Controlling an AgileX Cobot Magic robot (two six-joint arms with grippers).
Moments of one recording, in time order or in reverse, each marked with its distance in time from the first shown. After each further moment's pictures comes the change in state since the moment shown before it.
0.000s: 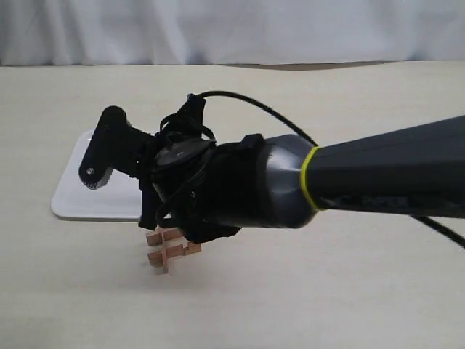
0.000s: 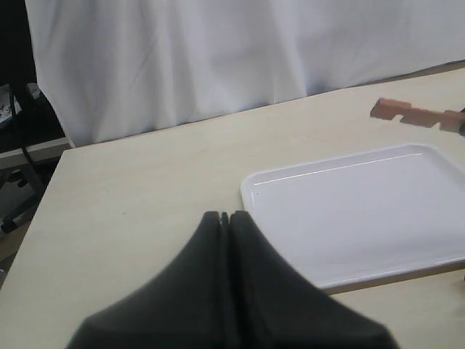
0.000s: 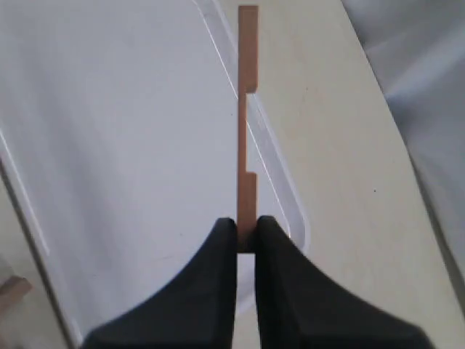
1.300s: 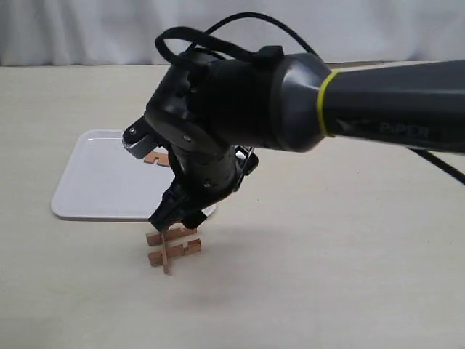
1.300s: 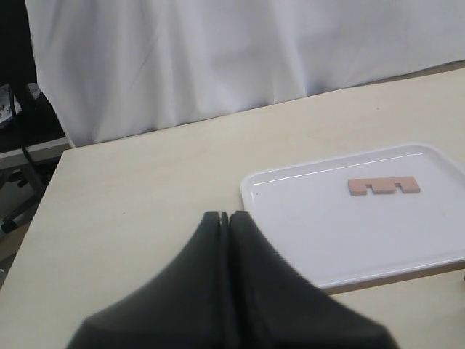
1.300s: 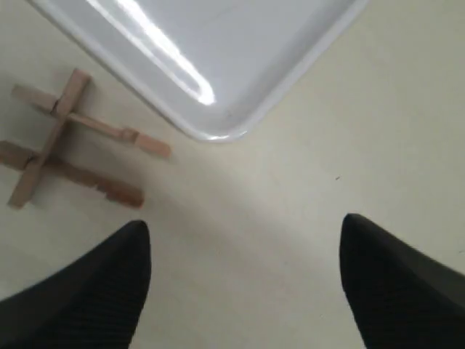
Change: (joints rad) left arm 0.000 0.000 0.000 0.000 0.000 0.000; right arm -0.085 -0.009 -0.226 1.007 0.479 -0.515
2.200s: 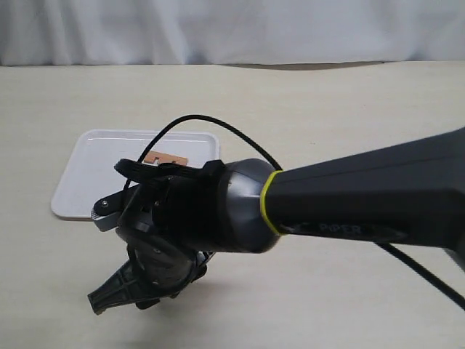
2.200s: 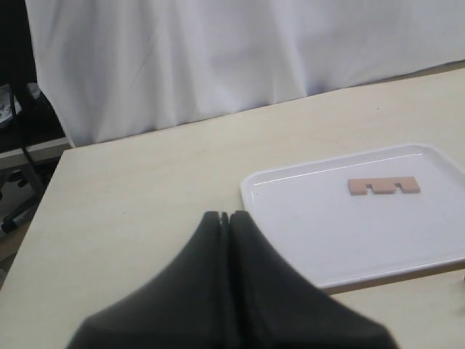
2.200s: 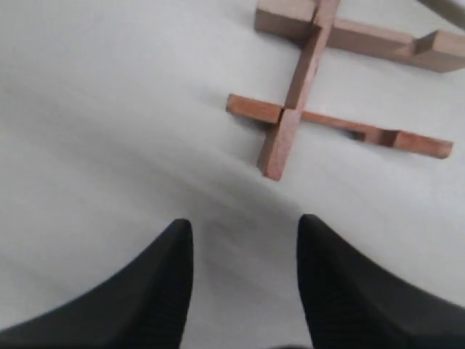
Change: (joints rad) left arm 0.000 0.000 0.000 0.000 0.000 0.000; right arm 0.150 0.075 0.161 0.187 -0.305 0.352
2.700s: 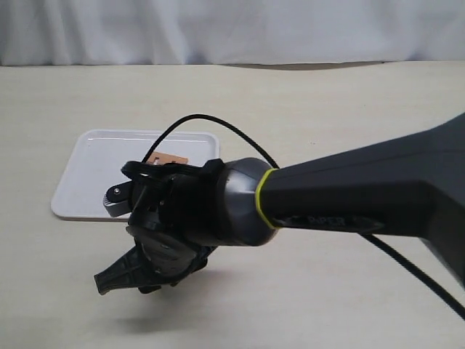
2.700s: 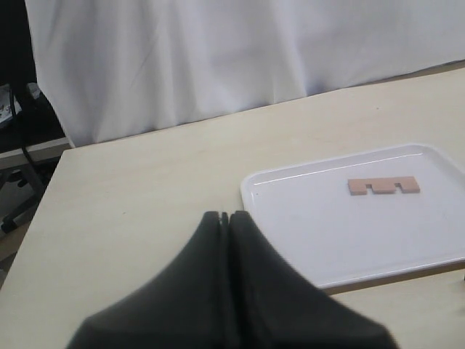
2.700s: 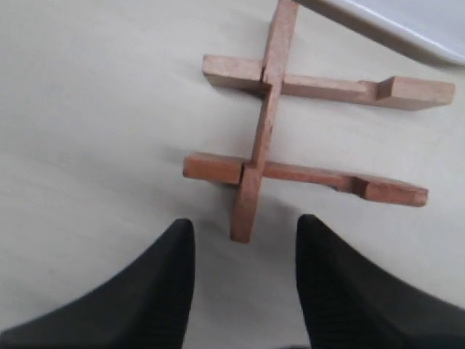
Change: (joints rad) left arm 0.000 0.000 0.000 0.000 0.000 0.000; right arm -0.028 0.033 0.000 -0.064 -0.067 0.113
